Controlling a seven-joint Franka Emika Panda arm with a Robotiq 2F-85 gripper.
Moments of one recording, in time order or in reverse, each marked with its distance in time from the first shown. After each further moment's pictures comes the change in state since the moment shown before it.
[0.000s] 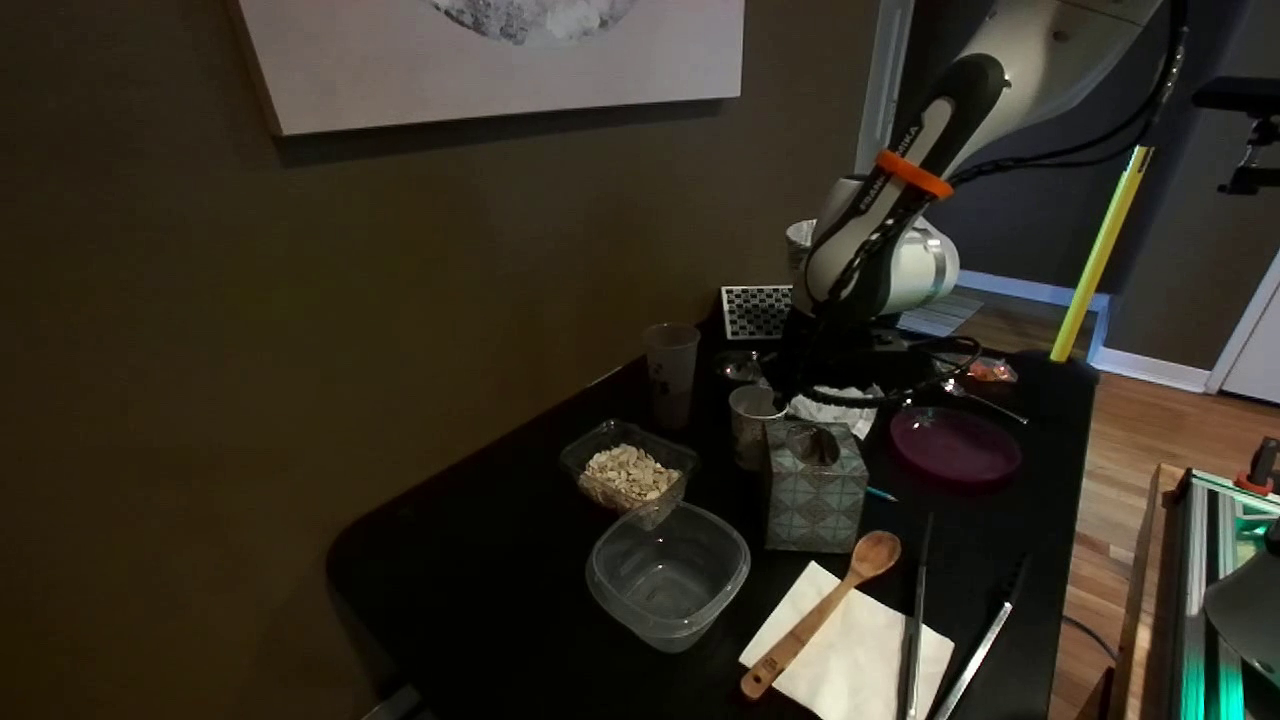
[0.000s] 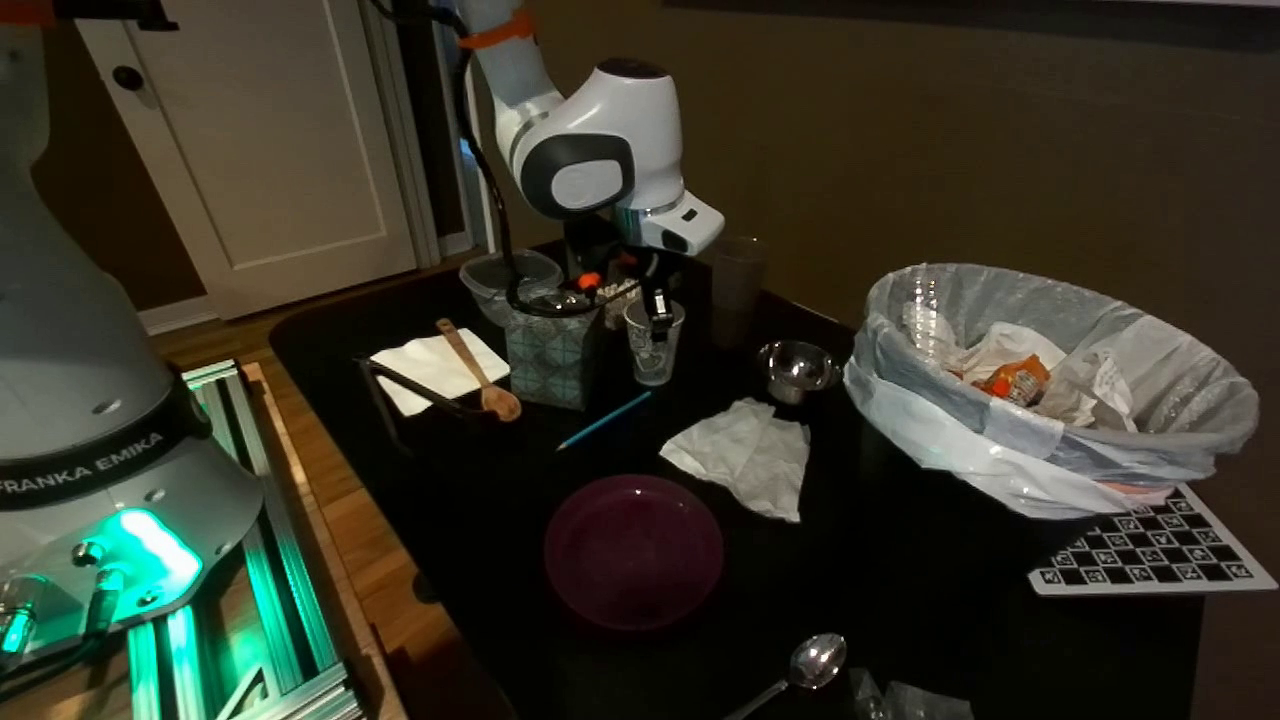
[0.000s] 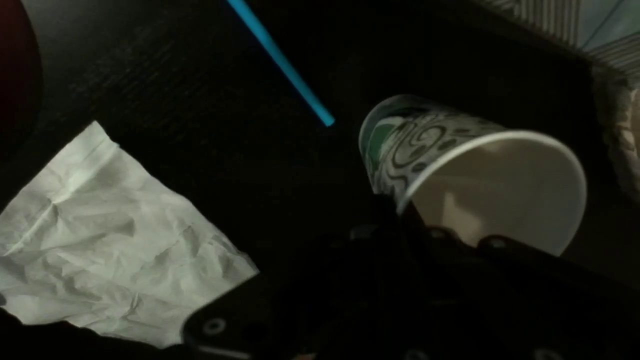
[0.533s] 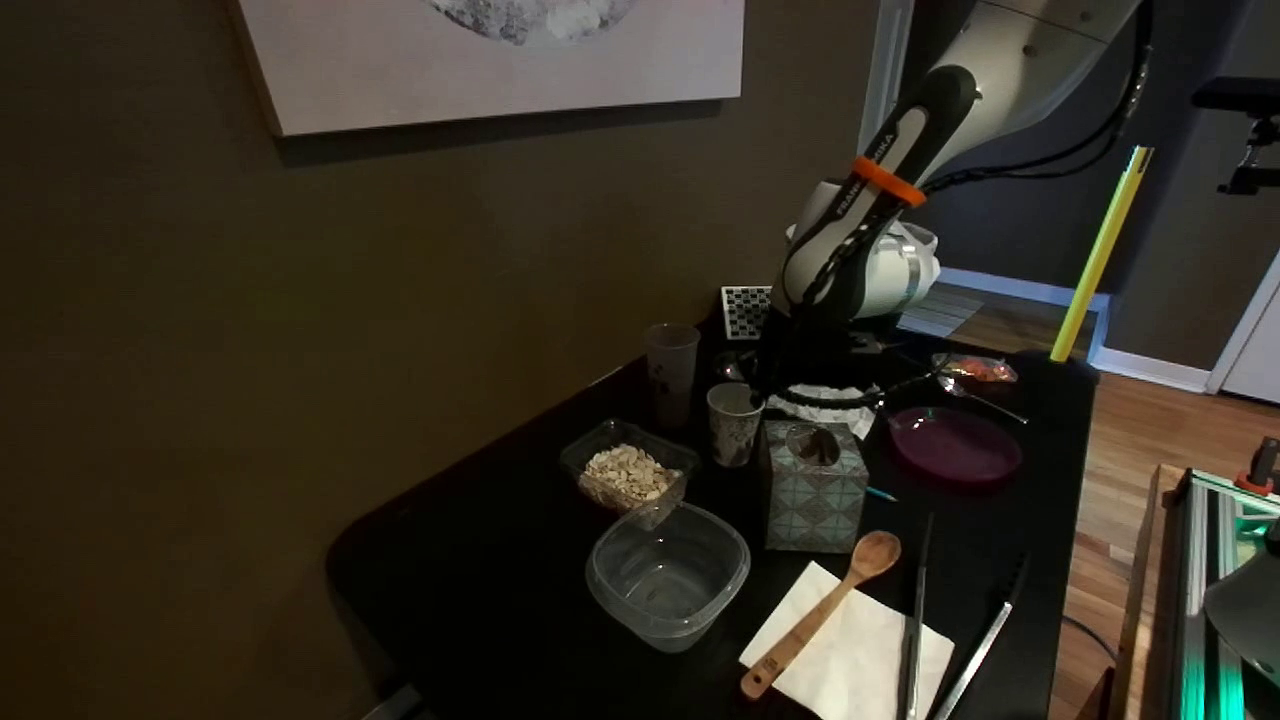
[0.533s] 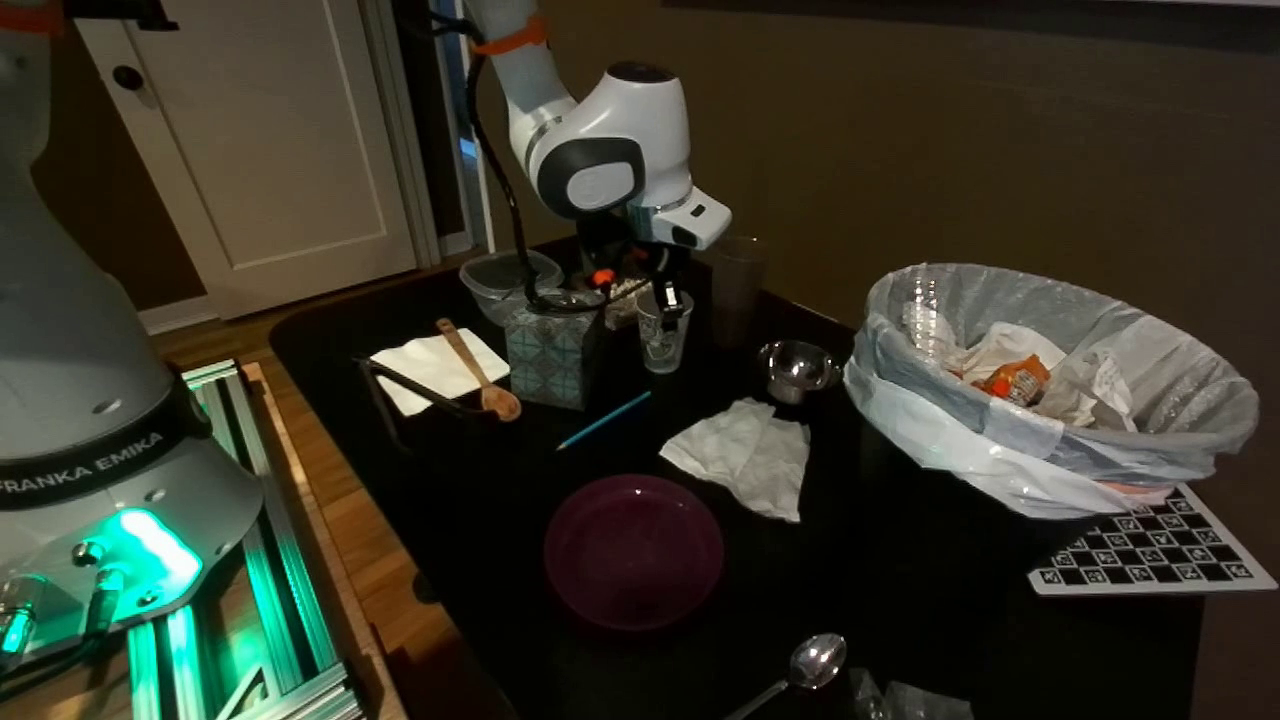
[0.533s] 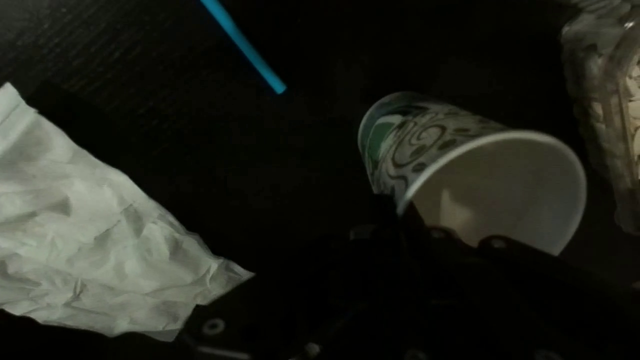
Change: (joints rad) arm 0.003 0.058 0.023 0.079 0.009 0.019 0.001
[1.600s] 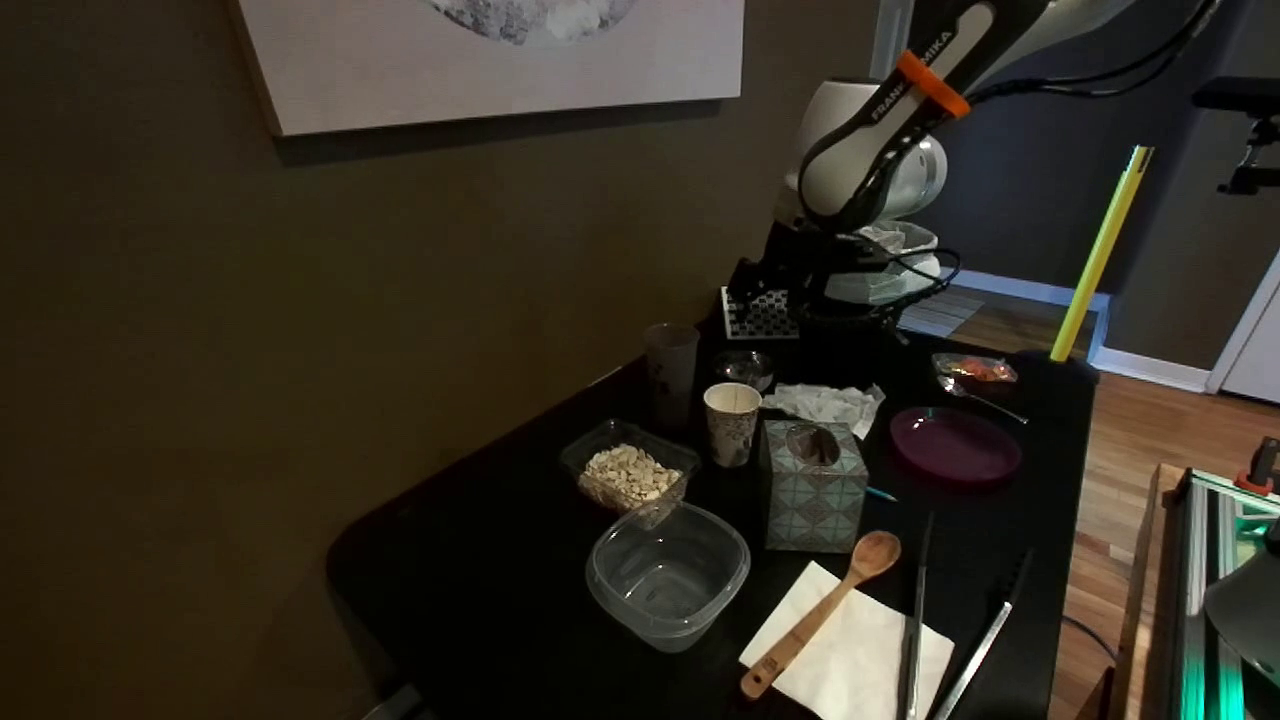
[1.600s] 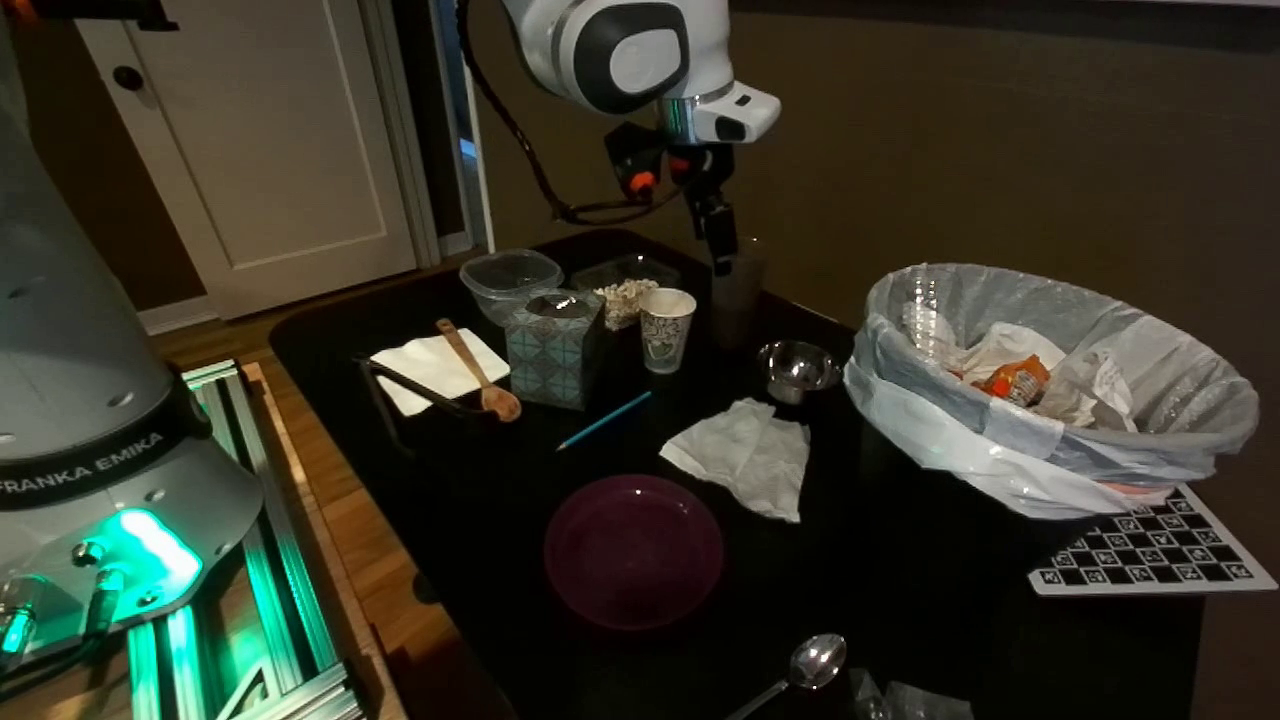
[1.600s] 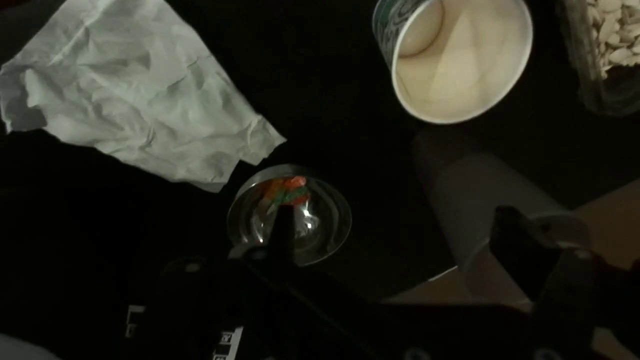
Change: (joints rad) arm 0.151 -0.218 -0.233 0.044 -0.195 -0.227 0.125
